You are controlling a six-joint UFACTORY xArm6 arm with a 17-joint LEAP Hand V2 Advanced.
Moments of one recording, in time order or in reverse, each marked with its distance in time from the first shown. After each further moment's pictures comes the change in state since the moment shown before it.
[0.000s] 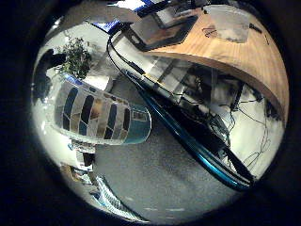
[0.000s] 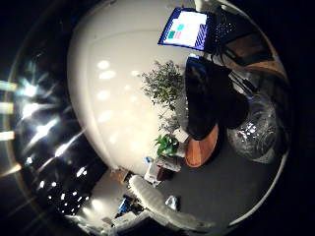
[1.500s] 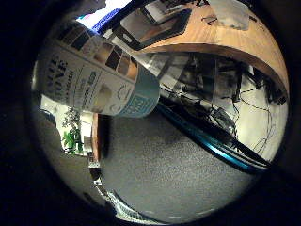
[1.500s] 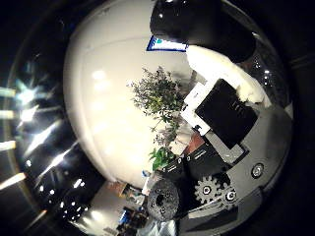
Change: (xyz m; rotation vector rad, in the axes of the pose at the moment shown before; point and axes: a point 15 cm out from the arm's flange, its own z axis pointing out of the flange) arm 0.002 -0.002 0.036 0.077 0.023 0.138
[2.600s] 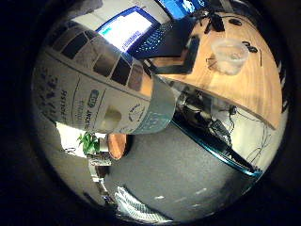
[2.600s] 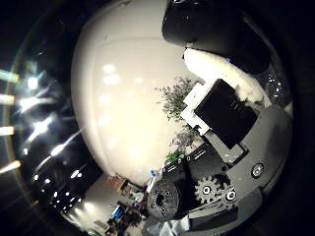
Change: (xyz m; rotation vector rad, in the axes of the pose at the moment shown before) arm -0.113 -0.035 -0.091 0.030 -0.008 -0.130
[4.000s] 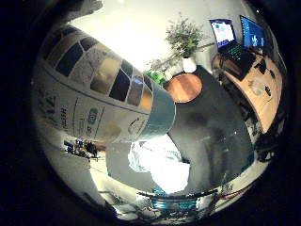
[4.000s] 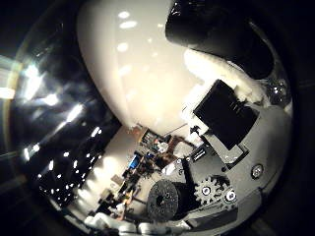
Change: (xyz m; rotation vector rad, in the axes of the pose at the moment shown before) arm -0.349 0.258 -0.043 -0.546 -0.312 -0.337
